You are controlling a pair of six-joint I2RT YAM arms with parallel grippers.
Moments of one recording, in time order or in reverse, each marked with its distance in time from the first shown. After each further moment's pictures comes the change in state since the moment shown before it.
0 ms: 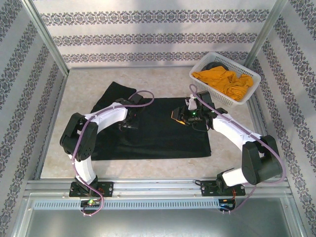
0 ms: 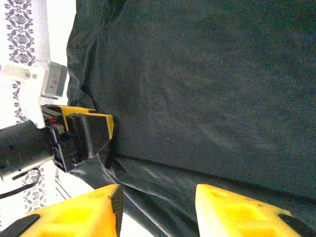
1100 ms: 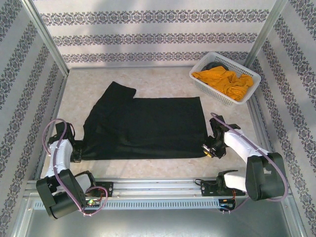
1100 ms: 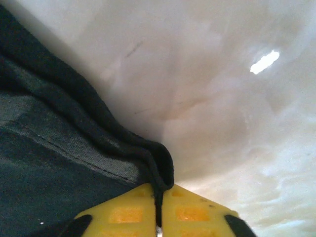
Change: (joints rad) left arm 0.975 -0.777 -0.674 -0.056 0.153 -0.755; right arm -0.195 -0.187 -0.291 -0.574 0.471 0.189
